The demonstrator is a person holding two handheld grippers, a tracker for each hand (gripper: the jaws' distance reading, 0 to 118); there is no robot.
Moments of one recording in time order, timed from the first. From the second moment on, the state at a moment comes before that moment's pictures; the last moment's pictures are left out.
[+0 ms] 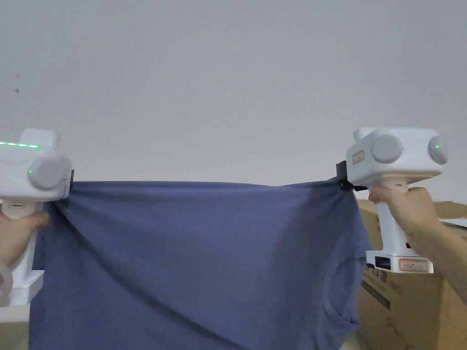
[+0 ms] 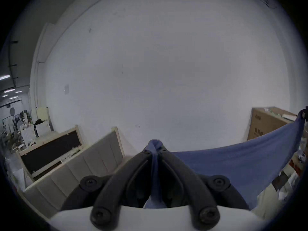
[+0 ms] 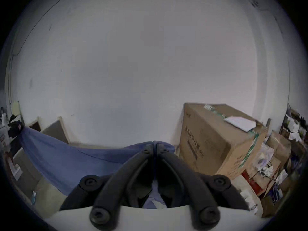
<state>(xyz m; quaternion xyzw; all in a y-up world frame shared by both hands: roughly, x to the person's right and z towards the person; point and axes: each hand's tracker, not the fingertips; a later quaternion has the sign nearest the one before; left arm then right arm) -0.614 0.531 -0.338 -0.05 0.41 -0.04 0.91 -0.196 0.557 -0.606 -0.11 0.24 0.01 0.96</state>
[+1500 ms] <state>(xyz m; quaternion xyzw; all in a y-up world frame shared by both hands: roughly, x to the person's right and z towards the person) -0.576 0.064 -0.245 -0.40 0.33 0.11 0.85 -0.102 0.064 -0.519 -0.48 0.26 0.04 0.83</state>
